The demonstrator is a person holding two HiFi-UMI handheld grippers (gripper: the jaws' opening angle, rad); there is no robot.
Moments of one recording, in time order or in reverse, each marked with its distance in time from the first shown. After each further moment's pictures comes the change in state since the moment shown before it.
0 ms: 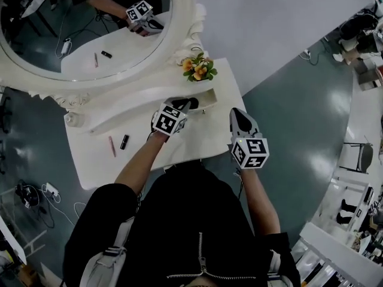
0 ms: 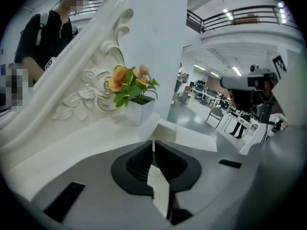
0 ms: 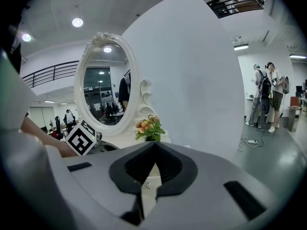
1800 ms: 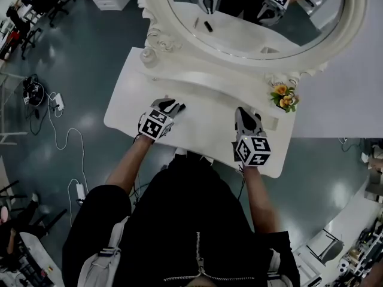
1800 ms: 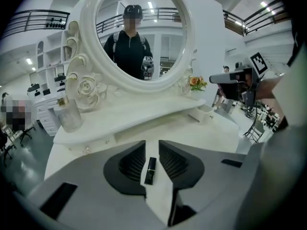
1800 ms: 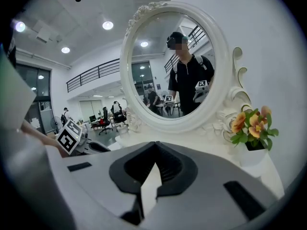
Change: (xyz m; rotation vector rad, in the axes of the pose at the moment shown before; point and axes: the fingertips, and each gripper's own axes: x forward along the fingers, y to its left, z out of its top) left arm -0.265 0.110 -0.197 -0.309 -0.019 0.472; right arm 0.091 0.242 -0.014 -0.167 0.103 0.525
